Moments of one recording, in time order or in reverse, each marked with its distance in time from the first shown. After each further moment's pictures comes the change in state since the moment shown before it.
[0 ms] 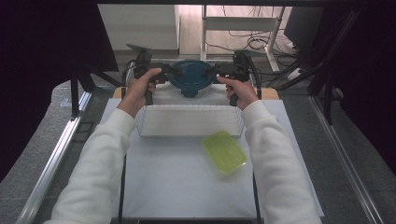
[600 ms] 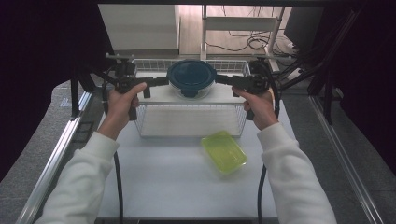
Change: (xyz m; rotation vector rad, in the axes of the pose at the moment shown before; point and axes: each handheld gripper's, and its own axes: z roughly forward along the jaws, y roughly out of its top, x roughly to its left) left arm -0.028 -0.064 -0.065 -0.128 0.126 0.320; right arm 0.027 -0.057 -0.074 -0.216 -0.093 -0.412
